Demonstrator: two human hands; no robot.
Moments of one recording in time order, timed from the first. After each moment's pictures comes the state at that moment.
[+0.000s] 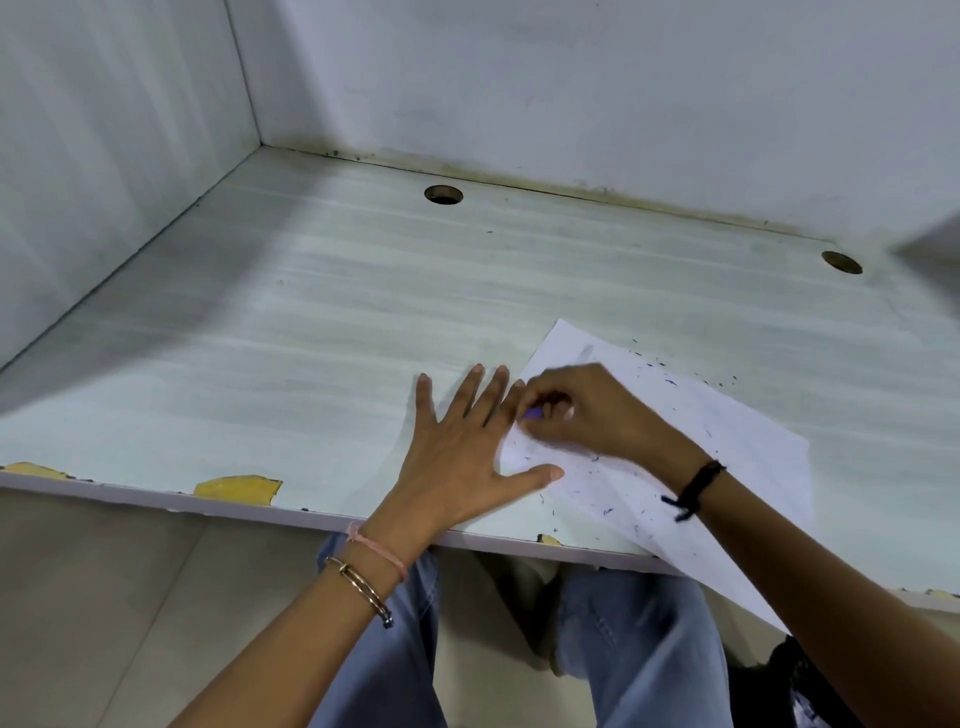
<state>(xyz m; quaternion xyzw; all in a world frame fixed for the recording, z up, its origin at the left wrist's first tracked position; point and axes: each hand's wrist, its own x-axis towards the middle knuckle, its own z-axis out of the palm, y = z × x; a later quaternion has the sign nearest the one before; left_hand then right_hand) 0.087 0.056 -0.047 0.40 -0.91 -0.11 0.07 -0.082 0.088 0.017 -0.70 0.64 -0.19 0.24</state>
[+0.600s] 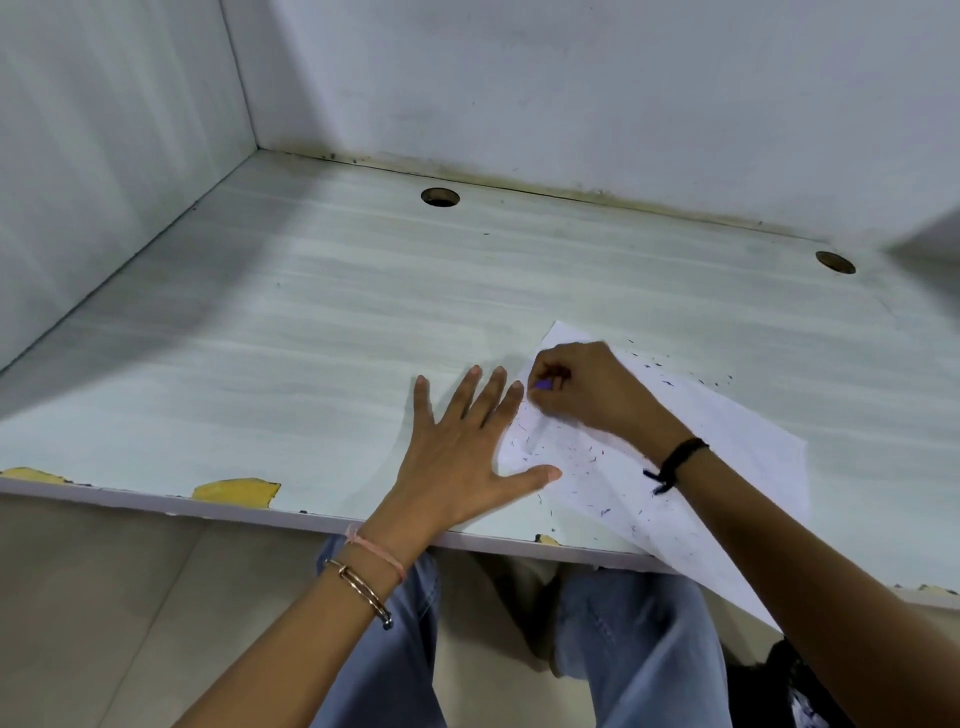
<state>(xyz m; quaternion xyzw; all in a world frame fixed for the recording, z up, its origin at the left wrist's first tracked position) 0.087 0.056 -0.048 0.40 -0.91 -0.11 0.07 -0.091 0.069 0.016 -0.67 0.69 -0.21 0.20</state>
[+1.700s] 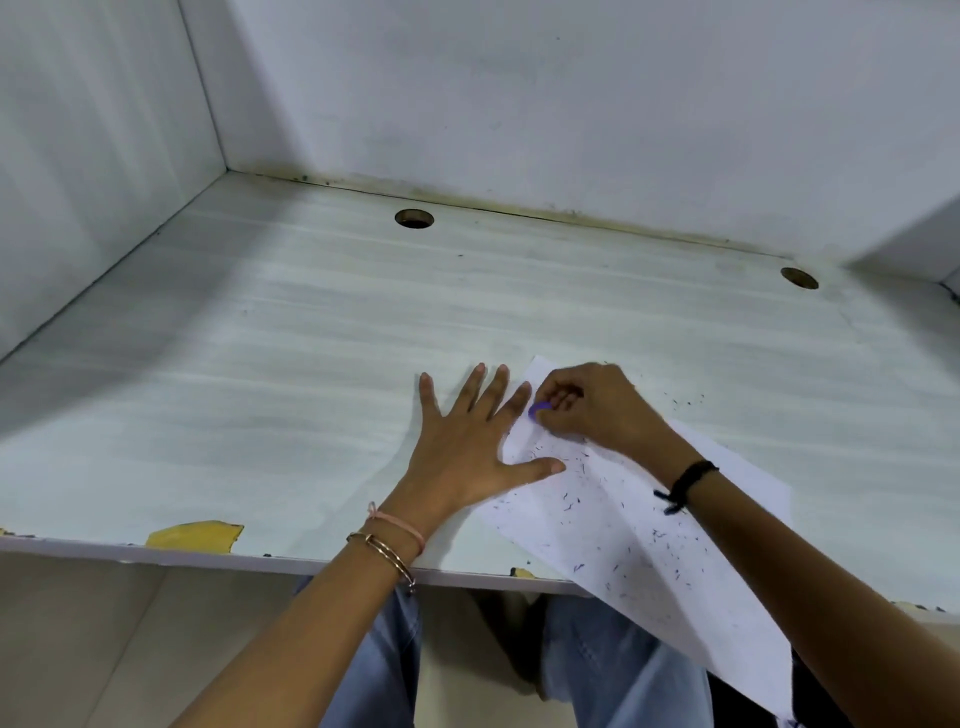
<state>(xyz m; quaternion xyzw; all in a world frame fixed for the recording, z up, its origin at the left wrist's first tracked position) 0.043 0.027 -0.048 0.38 -0.92 -0.12 0.06 -0.118 0.076 0.022 -0.61 0.73 -0.23 0.20</state>
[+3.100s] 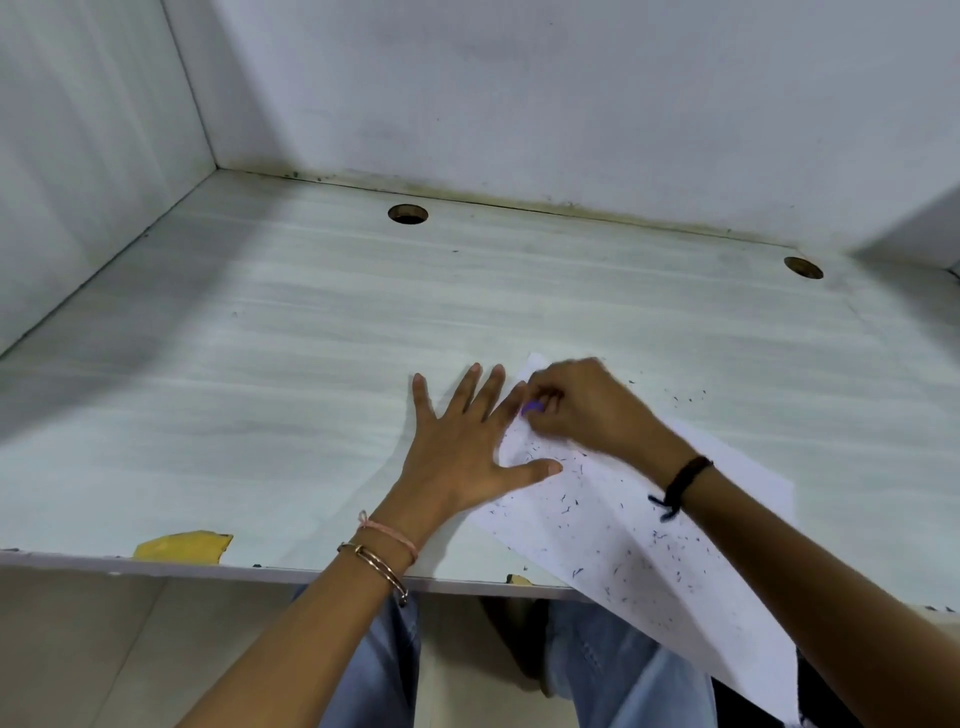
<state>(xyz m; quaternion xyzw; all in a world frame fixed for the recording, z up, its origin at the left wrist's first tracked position) 0.042 0.027 -0.046 0.38 -0.92 -0.12 0.07 -0.115 0.070 0.023 -0.68 0.69 -0.17 0.17</state>
